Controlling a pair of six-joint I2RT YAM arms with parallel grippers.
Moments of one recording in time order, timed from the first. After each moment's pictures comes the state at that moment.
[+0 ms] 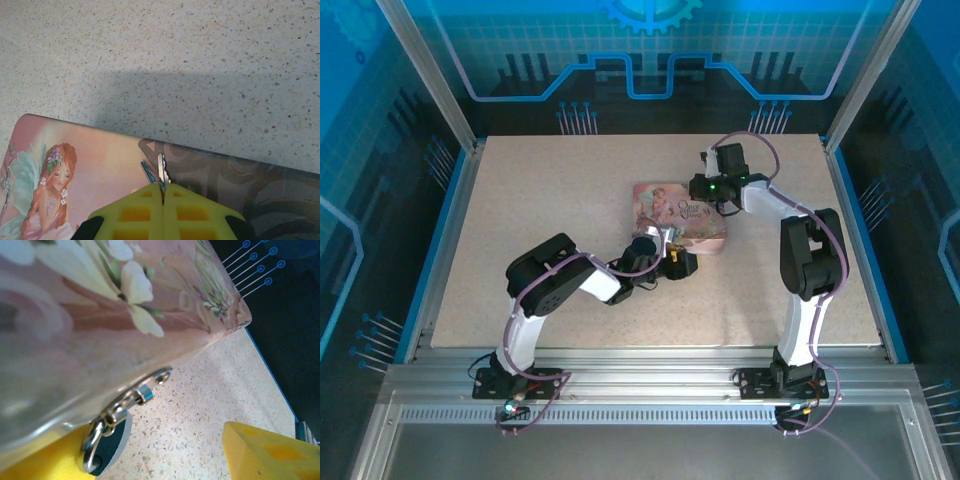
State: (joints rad) left arm -0.77 2.08 0.85 0.92 0.22 -0.77; right arm 0.24 1.96 1.42 -0.28 -0.29 0.30
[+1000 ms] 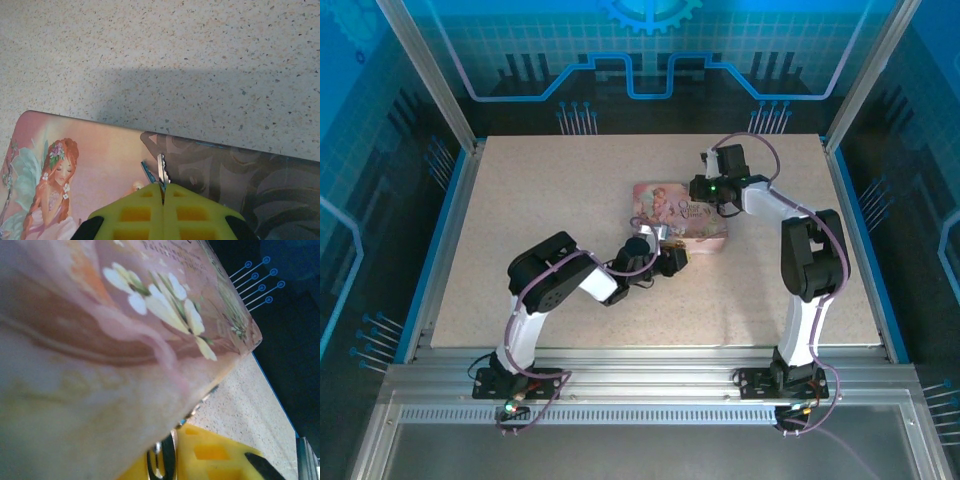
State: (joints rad) left arm -0.75 2.10 0.82 0.99 0.21 -0.79; right arm 0.24 1.94 1.40 -0.27 -0.29 0.30
